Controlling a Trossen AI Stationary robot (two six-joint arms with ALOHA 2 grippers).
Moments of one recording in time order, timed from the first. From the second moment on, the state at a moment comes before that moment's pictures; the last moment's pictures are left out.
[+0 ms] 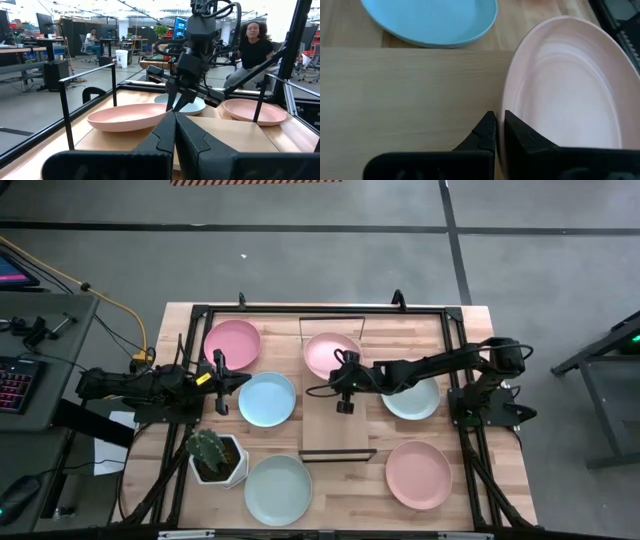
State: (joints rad) left arm -0.10 0.01 0.01 0.06 -0.30 -0.01; right arm -0.02 1.71 1.00 -0.05 0.26 -0.11
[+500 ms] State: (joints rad) left arm -0.10 0.01 0.01 0.06 -0.30 -0.01; right arm -0.01 1.70 1.00 0.01 0.26 -0.09
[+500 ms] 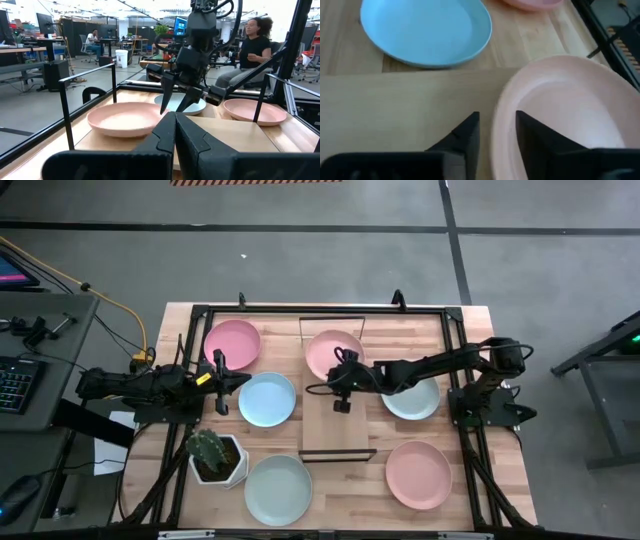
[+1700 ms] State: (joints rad) left arm -0.10 0.01 0.01 0.06 -0.30 -0.01; right arm -0.31 1.25 0.45 0.15 0.40 0.40
